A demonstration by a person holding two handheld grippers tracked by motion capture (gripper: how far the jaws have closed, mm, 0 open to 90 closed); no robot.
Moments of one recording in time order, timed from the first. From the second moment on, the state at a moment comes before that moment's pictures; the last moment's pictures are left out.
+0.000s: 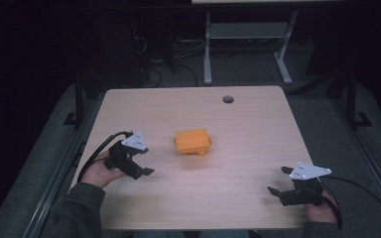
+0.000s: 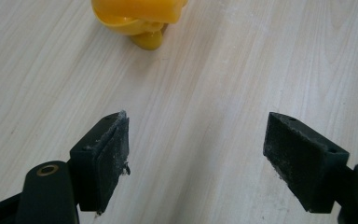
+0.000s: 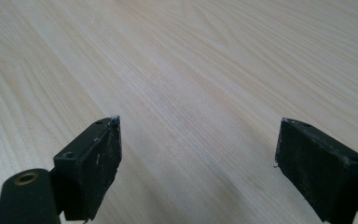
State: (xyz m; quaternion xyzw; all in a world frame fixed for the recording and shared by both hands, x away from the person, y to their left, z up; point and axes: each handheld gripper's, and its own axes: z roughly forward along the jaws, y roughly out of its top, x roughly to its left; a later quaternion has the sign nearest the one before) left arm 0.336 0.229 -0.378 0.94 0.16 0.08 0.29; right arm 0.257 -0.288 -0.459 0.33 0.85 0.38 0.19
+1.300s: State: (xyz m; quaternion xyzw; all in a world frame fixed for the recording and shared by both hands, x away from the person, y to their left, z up) left arm 0.292 0.255 -0.407 0.94 0.17 0.08 0.29; right arm 0.254 -0.288 -0.460 0.34 0.84 0.37 0.19
